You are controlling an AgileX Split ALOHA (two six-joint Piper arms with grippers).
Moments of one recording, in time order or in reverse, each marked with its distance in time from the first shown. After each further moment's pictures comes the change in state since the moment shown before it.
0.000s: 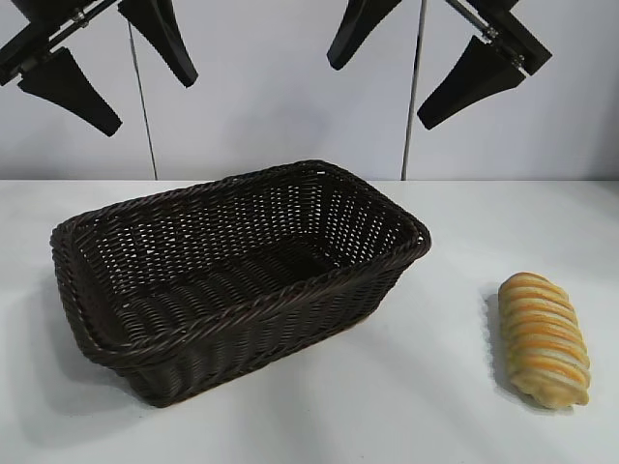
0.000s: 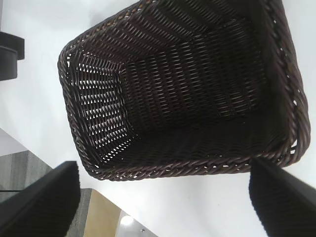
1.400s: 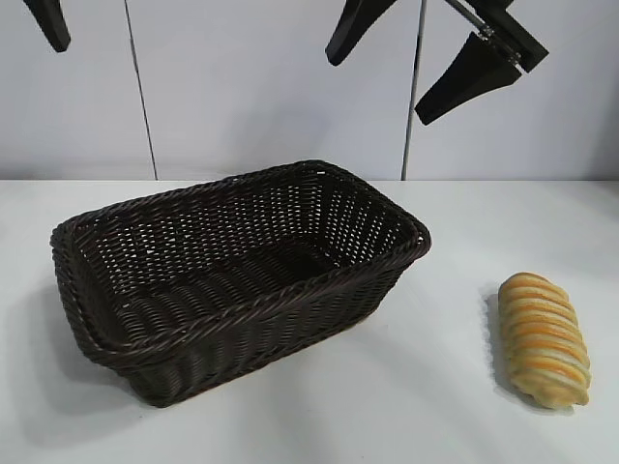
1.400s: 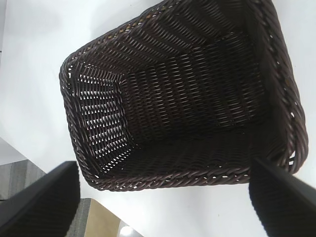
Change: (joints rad) left arm 0.005 -0.187 0.244 0.430 0.095 -0.338; right arm 0.000 0.000 0.000 0.002 -0.009 0.000
